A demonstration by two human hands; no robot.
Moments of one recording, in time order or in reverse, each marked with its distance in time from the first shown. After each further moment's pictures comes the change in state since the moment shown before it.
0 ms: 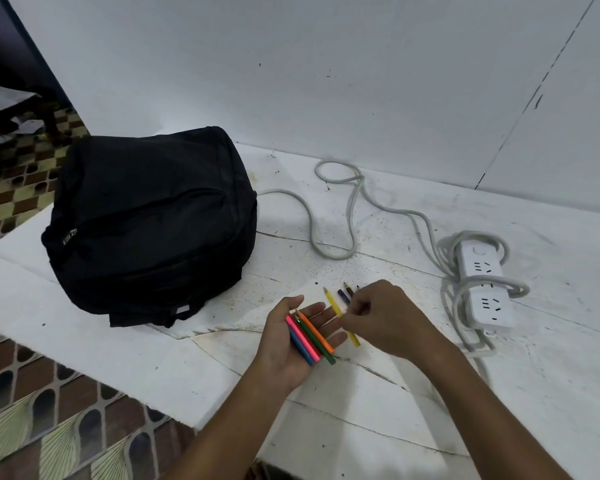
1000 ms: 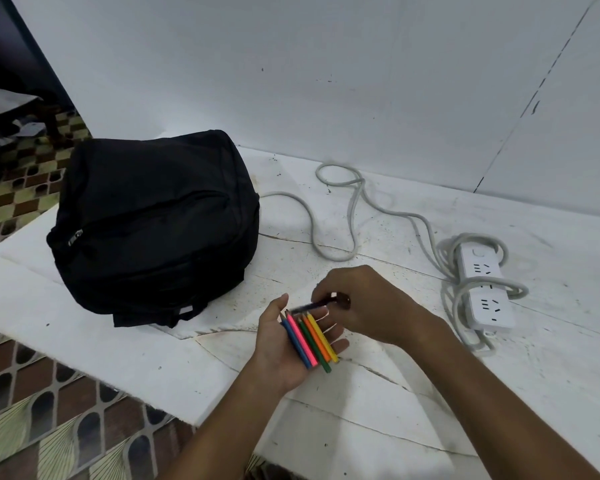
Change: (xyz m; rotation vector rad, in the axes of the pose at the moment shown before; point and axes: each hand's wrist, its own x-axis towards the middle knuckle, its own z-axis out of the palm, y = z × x) left_hand -0.005 0.006 -0.008 -0.074 -0.034 -0.121; right_hand 0.015 -0.018 -0.007 -0.146 -0.060 -0.498
